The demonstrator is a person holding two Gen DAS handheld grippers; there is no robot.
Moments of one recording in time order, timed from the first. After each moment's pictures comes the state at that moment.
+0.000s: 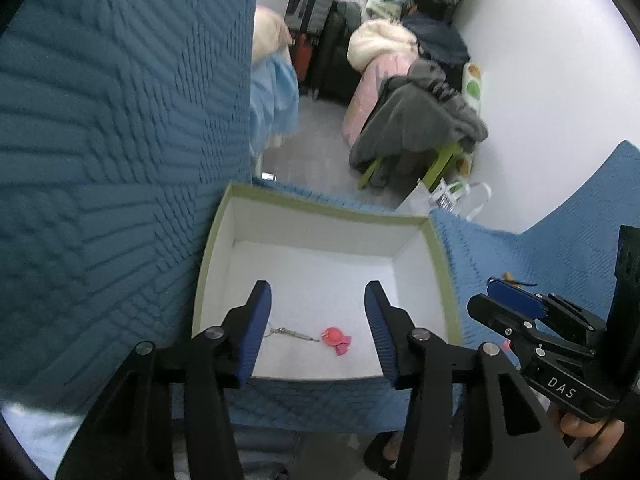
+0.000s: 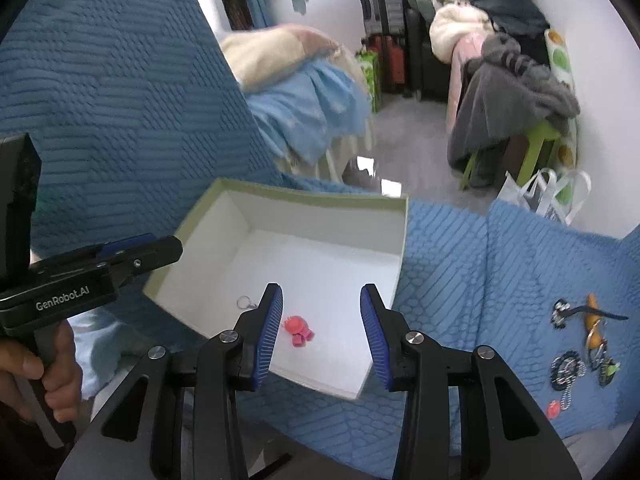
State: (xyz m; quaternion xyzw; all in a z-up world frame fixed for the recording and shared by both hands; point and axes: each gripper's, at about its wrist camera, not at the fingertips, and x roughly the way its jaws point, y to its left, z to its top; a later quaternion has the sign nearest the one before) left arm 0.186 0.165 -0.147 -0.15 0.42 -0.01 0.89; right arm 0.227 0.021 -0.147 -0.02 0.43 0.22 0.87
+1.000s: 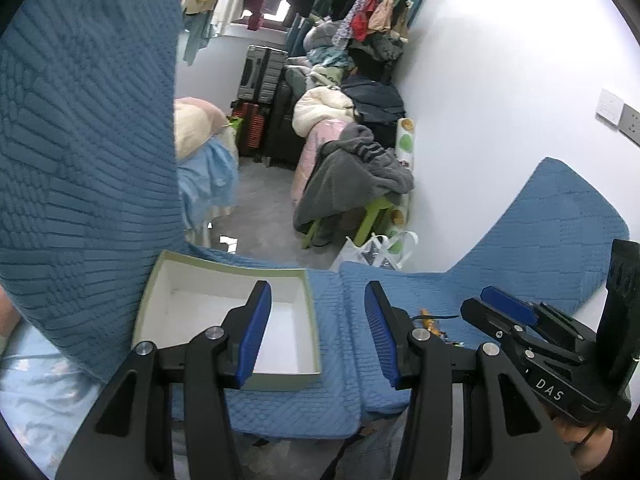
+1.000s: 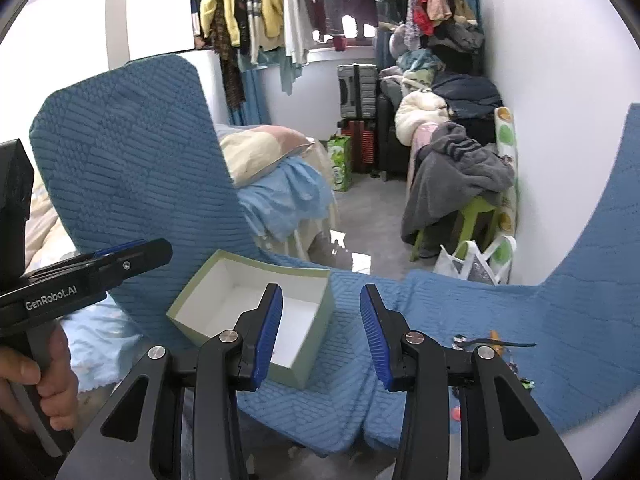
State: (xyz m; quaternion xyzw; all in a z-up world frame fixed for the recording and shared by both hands) left arm 0.125 0.070 -0.049 -0.15 0.31 -0.06 0.94; right arm 0.147 -0.070 -0.037 -0.03 0.31 0.18 0.93
